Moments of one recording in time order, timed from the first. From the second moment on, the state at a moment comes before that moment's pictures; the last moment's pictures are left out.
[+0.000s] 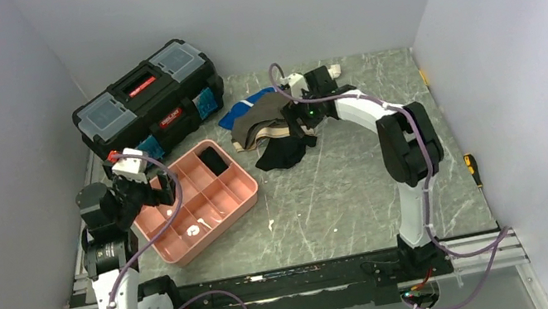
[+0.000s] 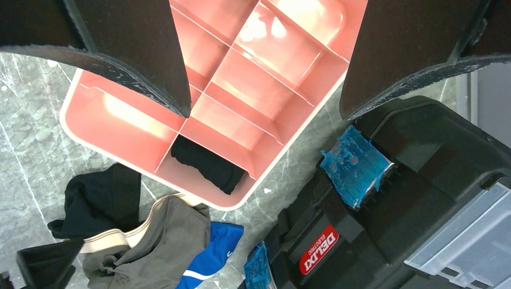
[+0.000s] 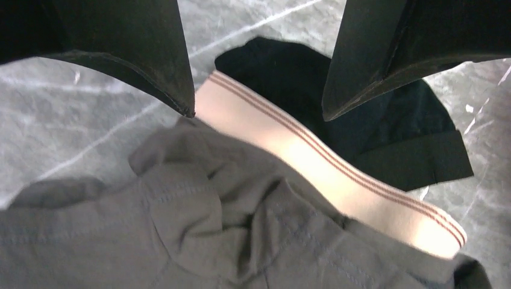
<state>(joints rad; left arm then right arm) 0.16 0.59 0.62 -0.27 0.50 0.18 0.33 1.96 1.42 -0.32 -0.31 -0.22</state>
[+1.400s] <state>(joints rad) 0.17 0.68 0.62 -0.27 0.53 0.19 0.52 1.24 1.37 -0.70 -0.45 -0.39</state>
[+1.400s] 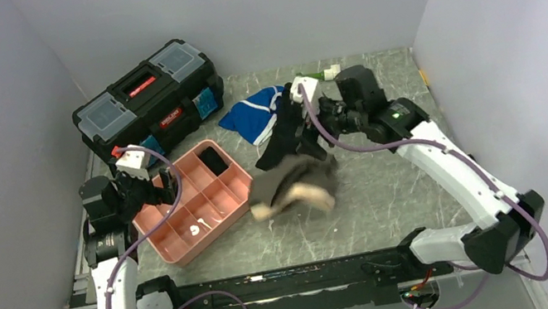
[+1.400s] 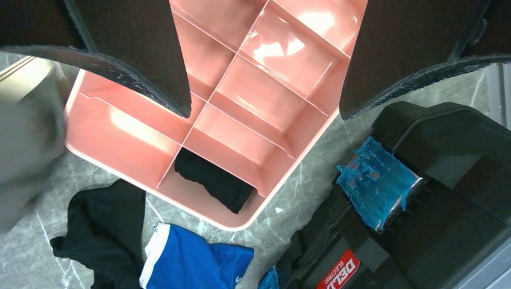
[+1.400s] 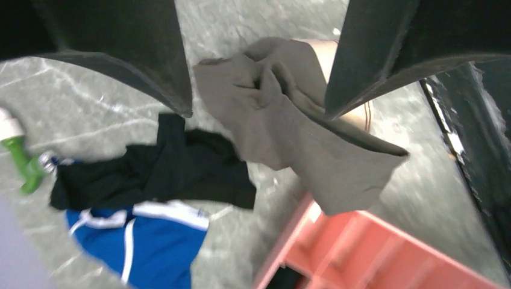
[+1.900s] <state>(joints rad) 0.17 0.68 0.62 -0.27 0.53 0.19 0.52 1.75 1.46 -0.47 -0.13 -0.33</state>
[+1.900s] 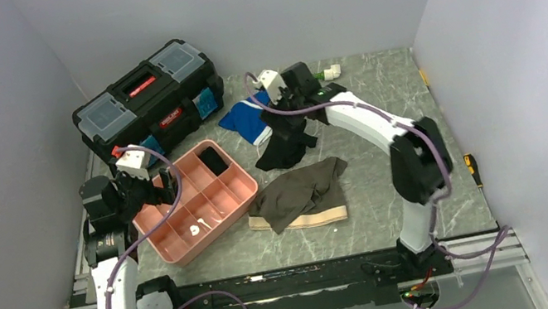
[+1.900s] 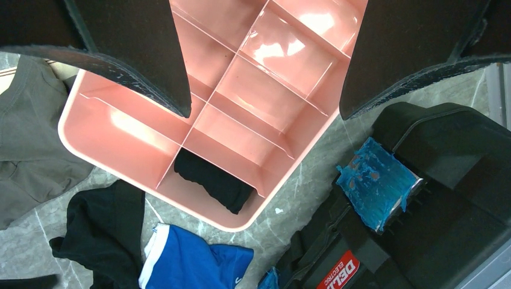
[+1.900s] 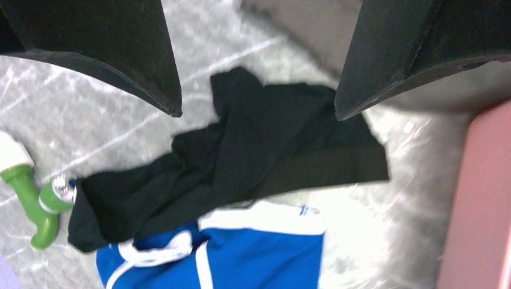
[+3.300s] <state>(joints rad) 0.16 0.86 0.78 -0.66 0.38 0.66 0.52 2.54 2.23 -0.56 -0.12 -0.27</state>
